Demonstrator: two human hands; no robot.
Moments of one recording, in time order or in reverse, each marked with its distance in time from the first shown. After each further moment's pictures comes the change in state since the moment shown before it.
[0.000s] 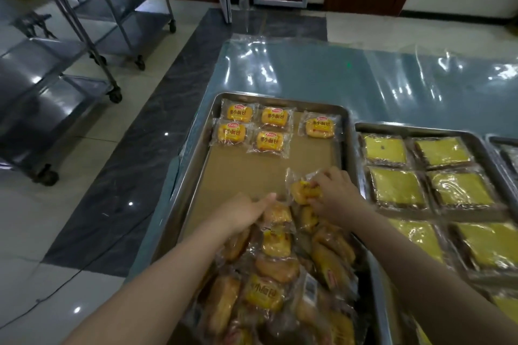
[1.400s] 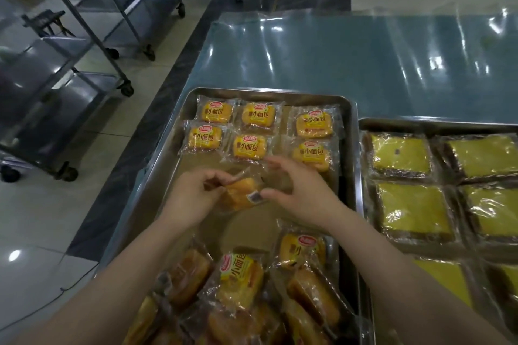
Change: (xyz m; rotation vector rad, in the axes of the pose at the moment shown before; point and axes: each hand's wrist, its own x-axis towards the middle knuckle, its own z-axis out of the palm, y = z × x) left_hand 0.055 0.024 -0.027 -0.086 0.482 0.282; right_hand 0.067 0.012 0.000 0.568 -0.054 -0.216
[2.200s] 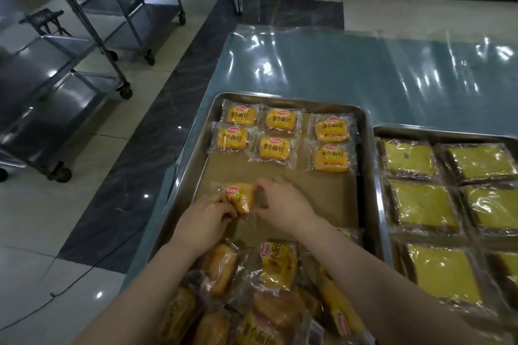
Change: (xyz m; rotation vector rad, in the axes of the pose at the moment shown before) left_hand -0.039 -0.065 -0.023 0.525 -0.163 0.227; right_hand 0.014 -0.064 0.074 -0.304 -0.091 0.102
